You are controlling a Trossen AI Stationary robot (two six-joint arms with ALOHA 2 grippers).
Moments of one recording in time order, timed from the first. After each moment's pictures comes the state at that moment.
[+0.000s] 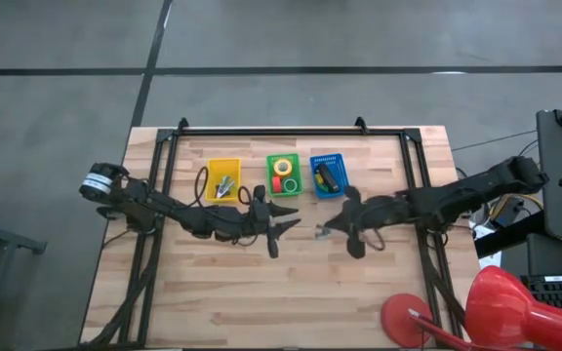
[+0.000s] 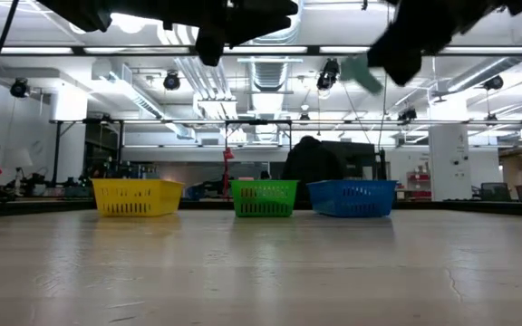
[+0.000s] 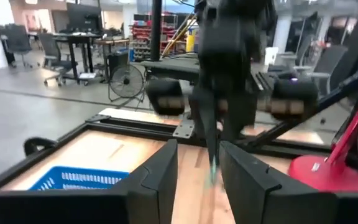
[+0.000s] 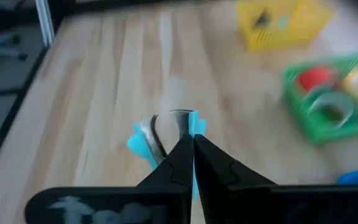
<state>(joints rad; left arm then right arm) -0.24 1.55 0.83 0.77 -0.47 -0.06 0.23 1.14 0.70 -0.12 0.18 0.29</state>
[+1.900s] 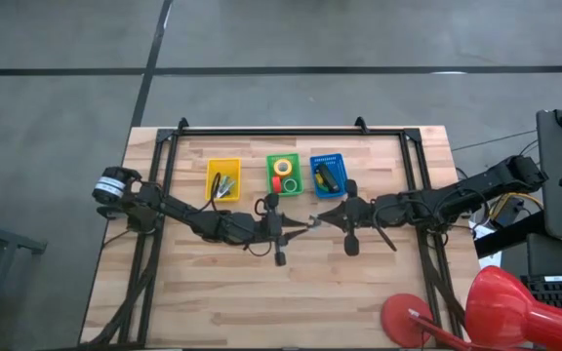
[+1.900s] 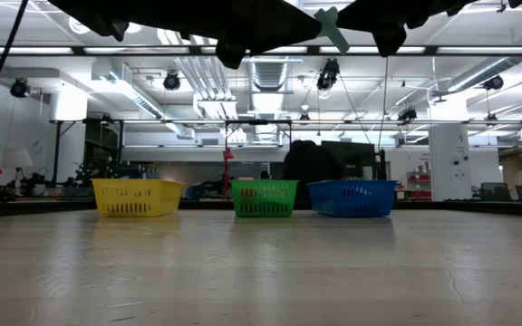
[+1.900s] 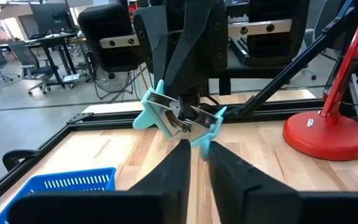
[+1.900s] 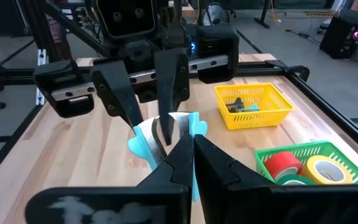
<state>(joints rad) -0.25 1.66 0.91 0.72 -0.39 0.08 0.26 1.13 0.68 0.16 0.32 0.13</state>
